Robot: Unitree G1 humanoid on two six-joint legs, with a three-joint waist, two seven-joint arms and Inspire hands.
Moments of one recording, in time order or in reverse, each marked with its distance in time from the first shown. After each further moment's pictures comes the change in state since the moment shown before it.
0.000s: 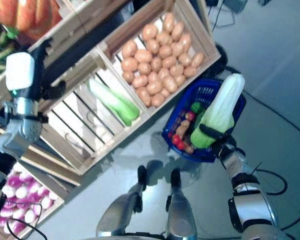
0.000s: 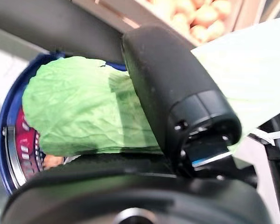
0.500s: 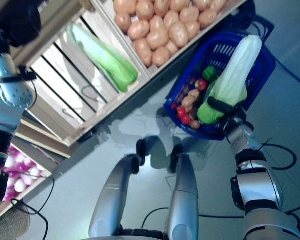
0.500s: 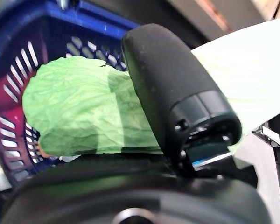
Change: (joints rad) left arm -0.186 -0.061 0.191 -0.147 -0.148 -0.017 0.086; right arm -0.221 -0.034 0.017 0.025 0.001 -0.001 -0.140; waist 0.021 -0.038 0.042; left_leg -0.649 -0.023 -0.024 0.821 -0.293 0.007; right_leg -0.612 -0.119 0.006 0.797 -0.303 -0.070
